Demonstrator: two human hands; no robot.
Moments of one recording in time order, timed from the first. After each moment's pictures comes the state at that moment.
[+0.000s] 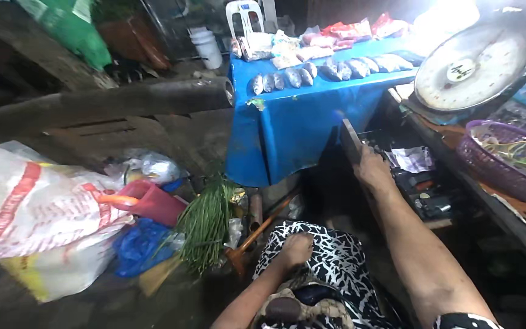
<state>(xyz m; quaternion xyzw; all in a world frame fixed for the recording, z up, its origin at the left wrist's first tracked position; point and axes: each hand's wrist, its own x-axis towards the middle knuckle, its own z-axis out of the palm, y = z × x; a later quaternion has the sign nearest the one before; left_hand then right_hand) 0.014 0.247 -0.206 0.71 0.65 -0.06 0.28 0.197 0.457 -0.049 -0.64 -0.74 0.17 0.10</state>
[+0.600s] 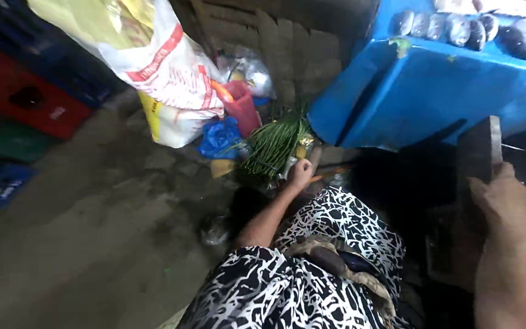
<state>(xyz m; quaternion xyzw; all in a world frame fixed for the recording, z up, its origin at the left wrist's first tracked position) -0.132 0.195 -0.207 0.31 0.84 0.39 0.22 0.202 0.448 -0.047 -0.61 -0.78 0.14 0.08</state>
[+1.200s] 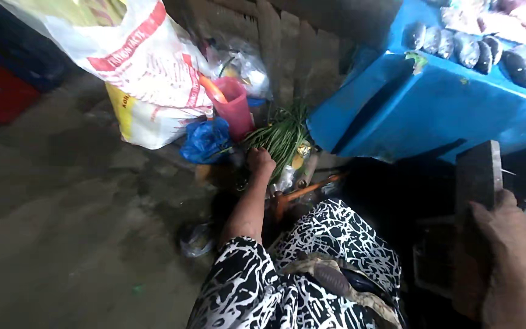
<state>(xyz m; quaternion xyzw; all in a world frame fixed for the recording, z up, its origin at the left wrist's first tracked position) -0.266 0.194 -0.213 0.13 0.97 0.14 0.17 0.195 0.446 -0.046 -0.63 -0.76 0.12 0.08</state>
